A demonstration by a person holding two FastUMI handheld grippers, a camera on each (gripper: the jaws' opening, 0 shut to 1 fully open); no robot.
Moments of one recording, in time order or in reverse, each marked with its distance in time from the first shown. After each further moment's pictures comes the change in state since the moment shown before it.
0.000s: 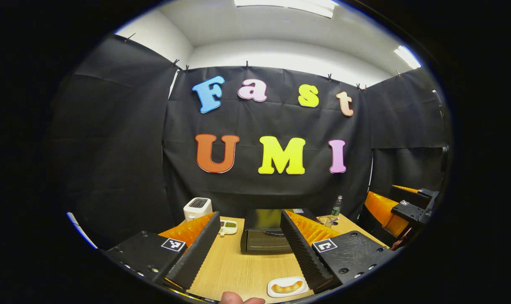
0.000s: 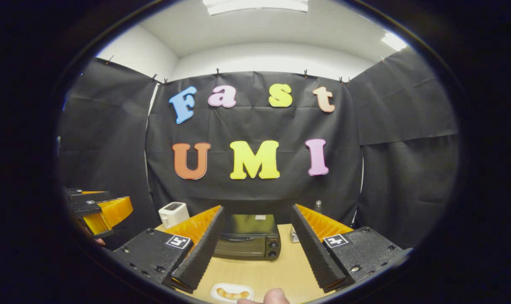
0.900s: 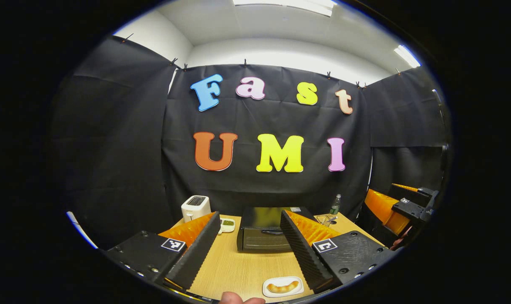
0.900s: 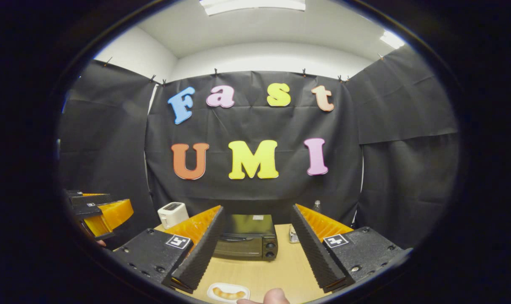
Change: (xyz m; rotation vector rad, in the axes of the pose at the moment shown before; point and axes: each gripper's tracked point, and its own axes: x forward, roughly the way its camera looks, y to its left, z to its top) left arm 0.001 -0.015 -0.002 0.003 0.017 0.004; right arm 0.003 -0.014 0.001 0.008 0.005 0.009
